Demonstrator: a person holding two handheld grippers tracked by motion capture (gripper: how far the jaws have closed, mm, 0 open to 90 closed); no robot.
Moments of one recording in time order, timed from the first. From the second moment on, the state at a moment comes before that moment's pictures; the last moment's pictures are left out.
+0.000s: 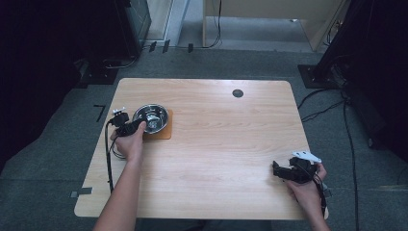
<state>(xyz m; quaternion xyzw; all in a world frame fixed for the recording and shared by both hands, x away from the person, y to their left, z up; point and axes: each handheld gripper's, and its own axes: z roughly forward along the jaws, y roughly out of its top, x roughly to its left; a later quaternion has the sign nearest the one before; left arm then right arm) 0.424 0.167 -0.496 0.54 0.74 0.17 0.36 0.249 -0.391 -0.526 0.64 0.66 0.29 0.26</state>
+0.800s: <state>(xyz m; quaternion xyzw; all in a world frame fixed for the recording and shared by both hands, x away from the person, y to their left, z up) 0.376 0.158 -0.466 0.58 0.68 0.25 0.37 0.249 -0.391 -0.526 0.64 0.66 0.29 0.26</state>
